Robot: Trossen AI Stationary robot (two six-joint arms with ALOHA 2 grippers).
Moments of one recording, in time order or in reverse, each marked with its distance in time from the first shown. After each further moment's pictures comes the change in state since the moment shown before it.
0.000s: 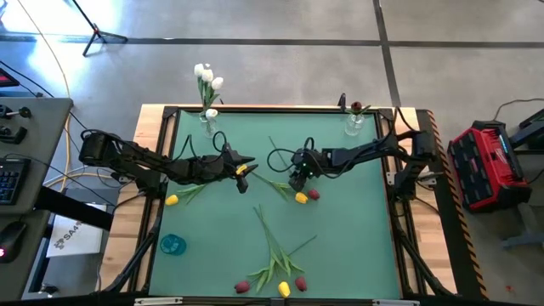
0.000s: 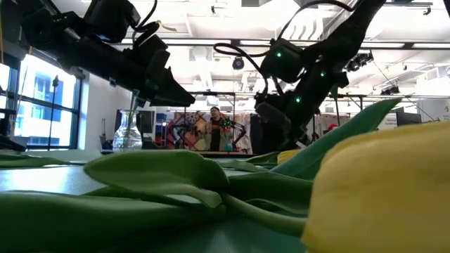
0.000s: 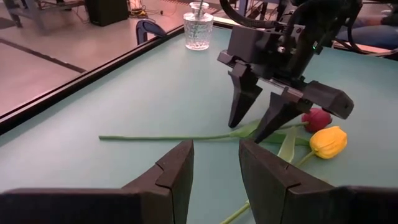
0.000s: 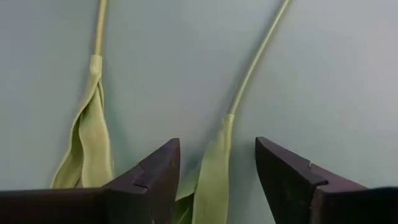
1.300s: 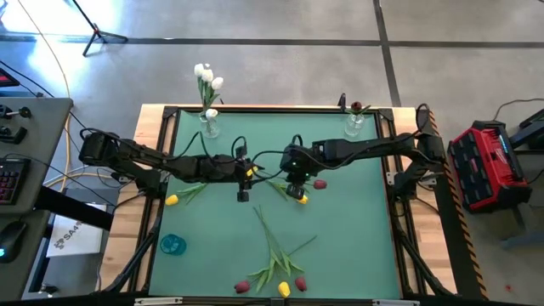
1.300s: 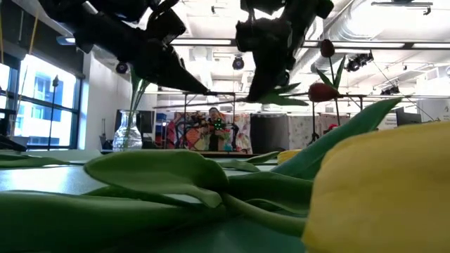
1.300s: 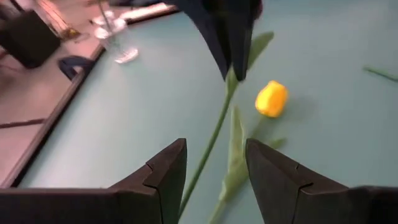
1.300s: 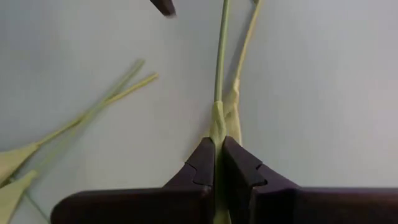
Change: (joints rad) left arm -0.040 0.001 0.212 -0.335 0.191 0.398; right arm 0.116 -0.068 0.462 -0.617 -0.100 -0.180
